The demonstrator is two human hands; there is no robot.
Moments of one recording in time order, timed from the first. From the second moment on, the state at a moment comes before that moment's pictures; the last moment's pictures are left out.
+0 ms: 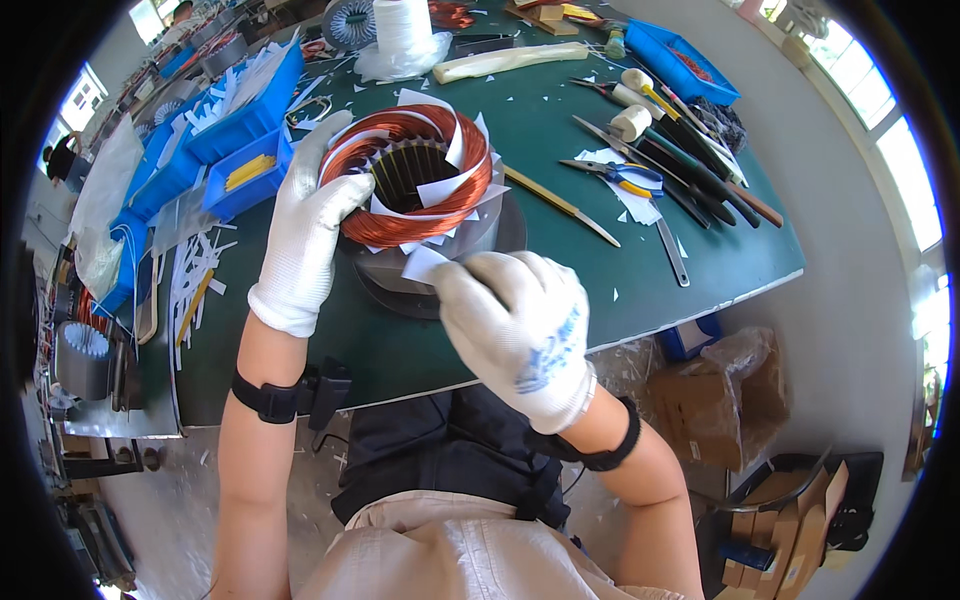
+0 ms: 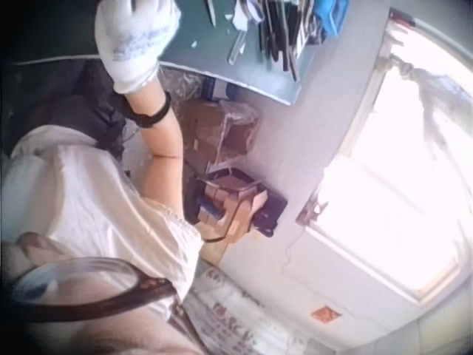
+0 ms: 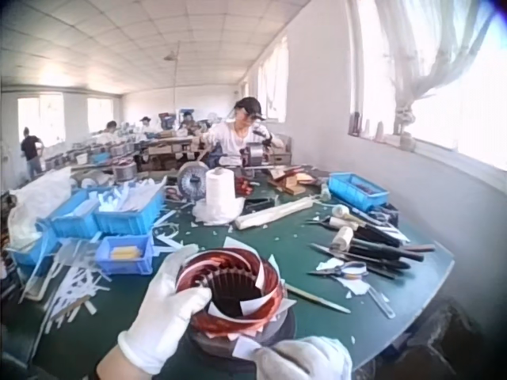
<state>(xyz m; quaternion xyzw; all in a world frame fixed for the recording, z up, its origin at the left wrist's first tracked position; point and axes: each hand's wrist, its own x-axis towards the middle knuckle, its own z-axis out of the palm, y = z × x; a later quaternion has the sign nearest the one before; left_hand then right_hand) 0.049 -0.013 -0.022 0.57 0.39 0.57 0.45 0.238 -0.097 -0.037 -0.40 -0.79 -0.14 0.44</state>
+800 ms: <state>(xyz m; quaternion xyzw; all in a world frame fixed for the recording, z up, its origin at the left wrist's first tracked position) 0.050 -0.014 -0.024 0.58 0.40 0.56 0.44 0.221 -0.079 -0.036 -0.38 -0.81 -0.19 0.41</state>
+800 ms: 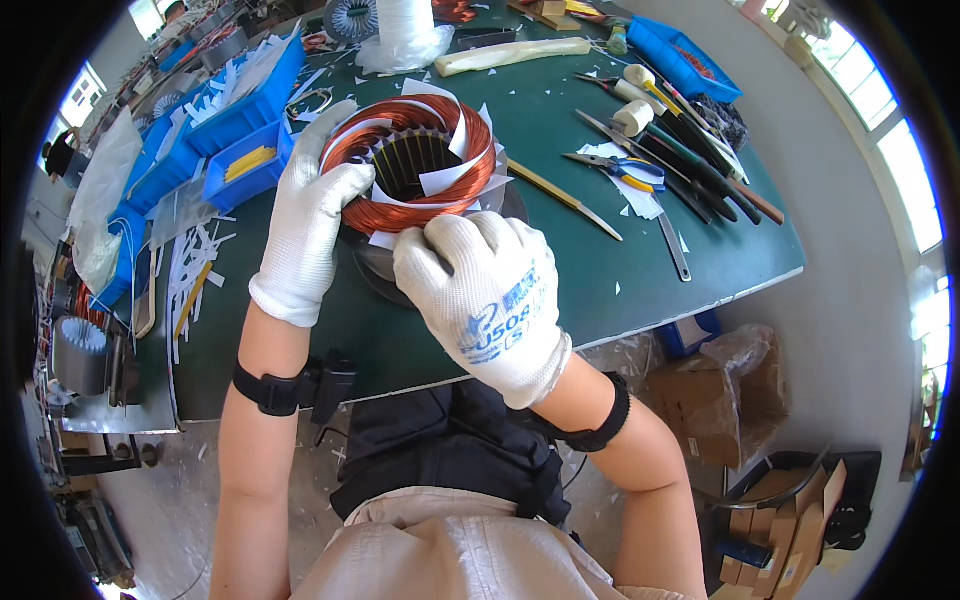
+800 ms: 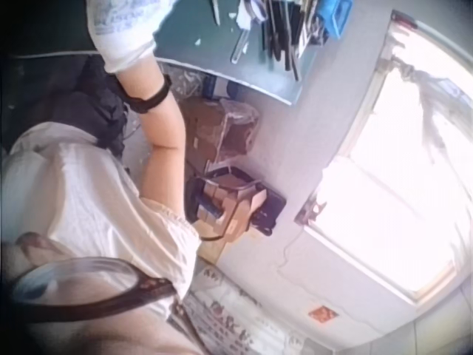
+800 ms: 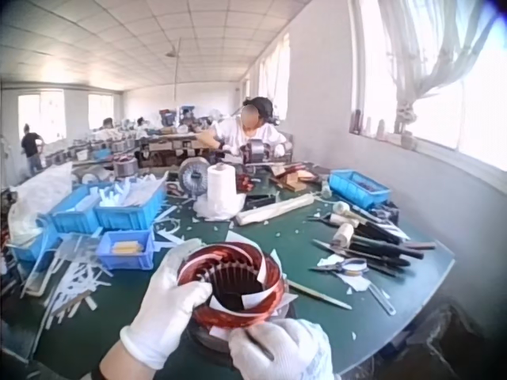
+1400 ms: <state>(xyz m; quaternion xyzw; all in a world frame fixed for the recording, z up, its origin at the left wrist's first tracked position) 0.047 -0.012 -0.026 0.55 0.37 0.58 0.47 0.217 -0.072 -0.042 -0.37 -0.82 -0.17 0.41</state>
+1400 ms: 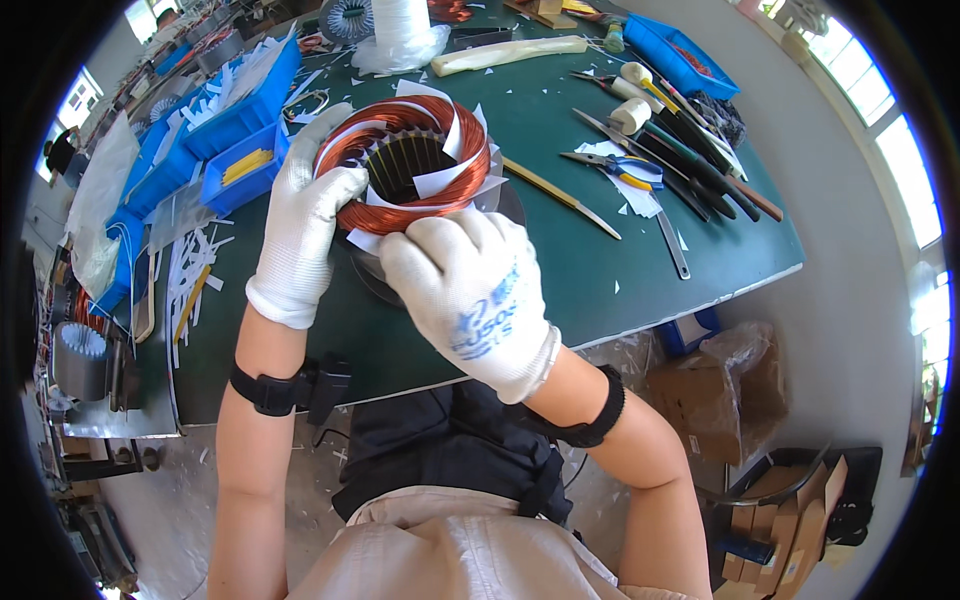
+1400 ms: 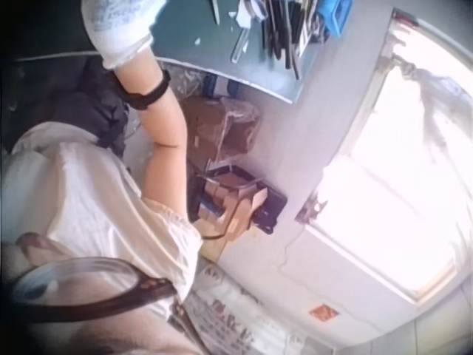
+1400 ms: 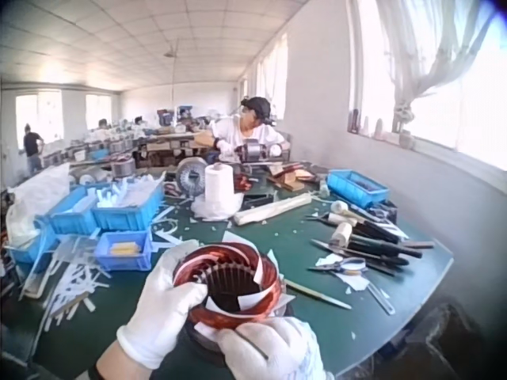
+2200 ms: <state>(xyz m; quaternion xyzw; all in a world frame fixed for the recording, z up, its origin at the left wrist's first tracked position) 0.036 0.006 -0.025 0.61 0.39 0.53 0.44 0.248 -0.111 -0.021 -0.56 -0.80 -0.04 0.20</state>
